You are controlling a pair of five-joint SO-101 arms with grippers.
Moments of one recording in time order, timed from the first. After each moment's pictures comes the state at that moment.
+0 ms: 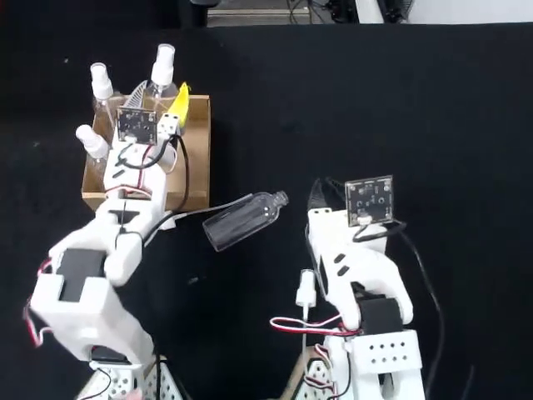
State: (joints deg) left arm -2.4 8.3 47.0 -50.5 -5.8; right arm -6.0 -85.7 86.1 32.7 3.5
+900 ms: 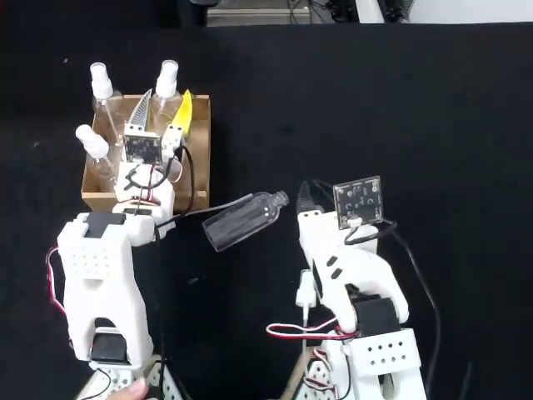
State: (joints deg) left arm -2.4 32.7 38.2 -74.3 -3.6; right arm -9.2 -85.7 86.1 32.4 3.5
